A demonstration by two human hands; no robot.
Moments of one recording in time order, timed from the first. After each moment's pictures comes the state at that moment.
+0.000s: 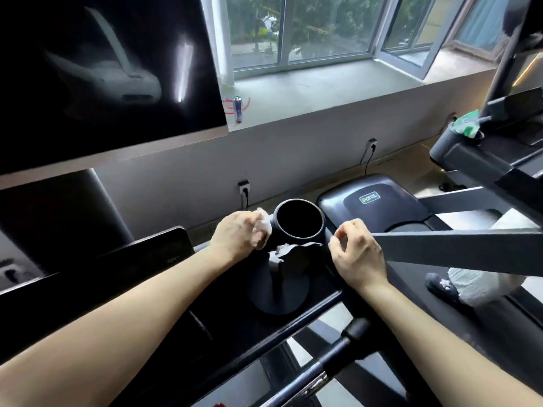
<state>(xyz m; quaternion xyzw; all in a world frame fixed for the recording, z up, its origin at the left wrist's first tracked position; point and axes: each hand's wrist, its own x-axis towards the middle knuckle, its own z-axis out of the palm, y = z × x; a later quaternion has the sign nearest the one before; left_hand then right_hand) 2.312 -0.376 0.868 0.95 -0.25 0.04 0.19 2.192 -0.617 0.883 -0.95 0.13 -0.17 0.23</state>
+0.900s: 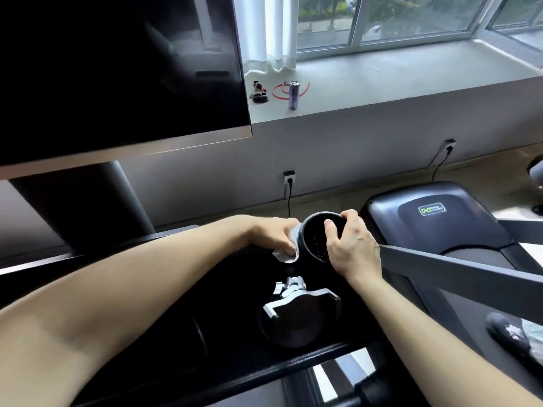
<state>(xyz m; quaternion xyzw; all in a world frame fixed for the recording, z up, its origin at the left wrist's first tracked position) 2.348 -0.408 0.920 0.87 -0.20 -0.40 0.21 2.293 -0.594 0.865 -0.95 0.13 -0.05 0.29</state>
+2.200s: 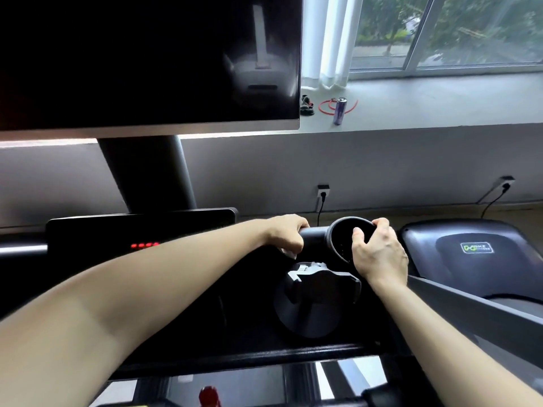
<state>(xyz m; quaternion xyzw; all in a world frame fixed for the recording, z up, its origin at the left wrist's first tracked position) 2.323 -0.382 0.903 0.93 -0.07 -0.30 0.22 2.293 -0.593 0.867 -0.95 0.12 -0.06 0.28</state>
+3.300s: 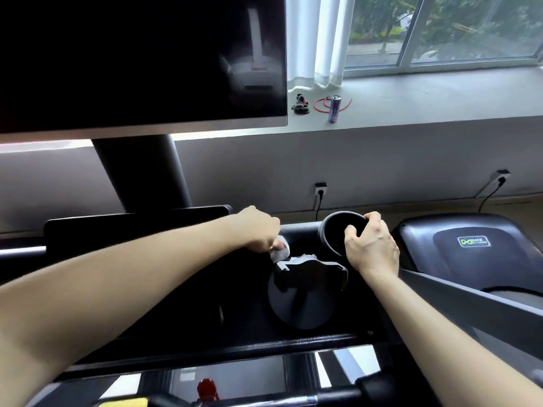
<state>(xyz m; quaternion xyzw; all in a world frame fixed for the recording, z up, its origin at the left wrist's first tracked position) 2.306 -0.362 0.912 0.95 -0.17 -0.21 -0.12 2.291 -0.594 0.868 -0.95 0.12 -0.05 0.29</state>
